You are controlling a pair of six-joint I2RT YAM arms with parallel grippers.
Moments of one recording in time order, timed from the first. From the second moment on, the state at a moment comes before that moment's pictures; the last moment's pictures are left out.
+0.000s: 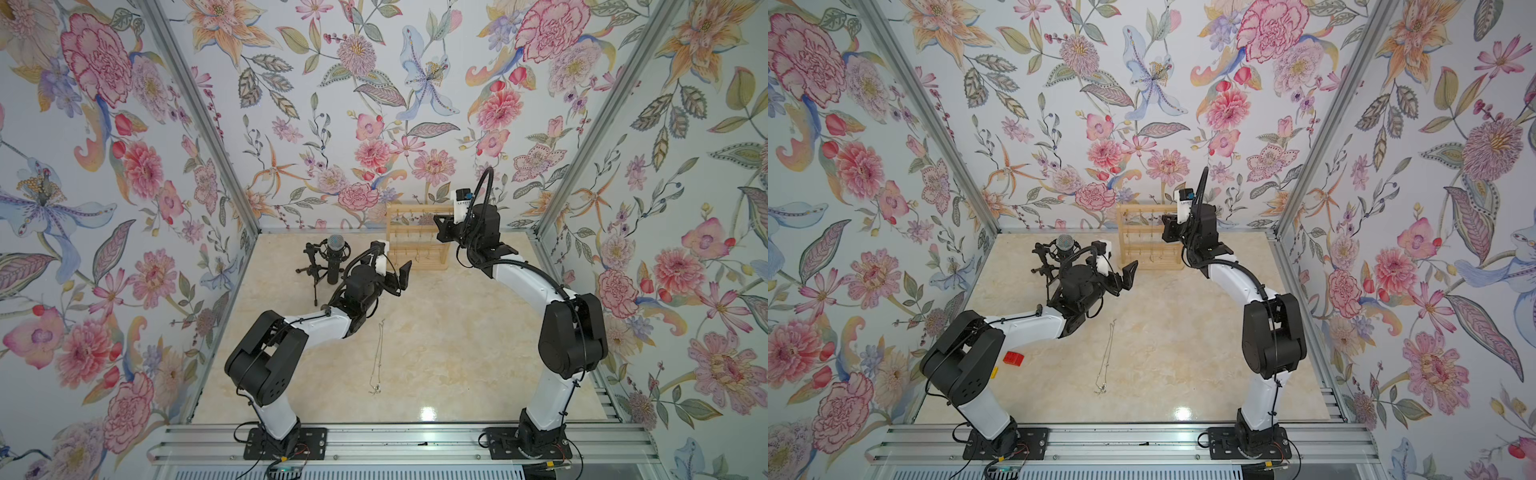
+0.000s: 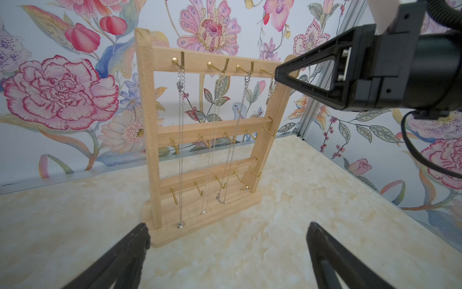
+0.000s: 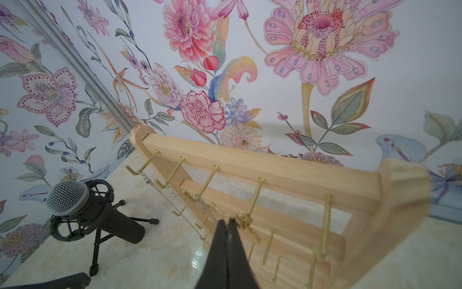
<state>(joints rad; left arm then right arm) -0.60 1.72 0.92 0.72 -0.05 -0.19 0.33 1.85 1.50 0.13 -0.27 0.24</state>
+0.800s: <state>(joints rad) -0.60 1.72 0.92 0.72 -0.05 -0.19 0.33 1.80 1.50 0.12 -0.27 0.22</state>
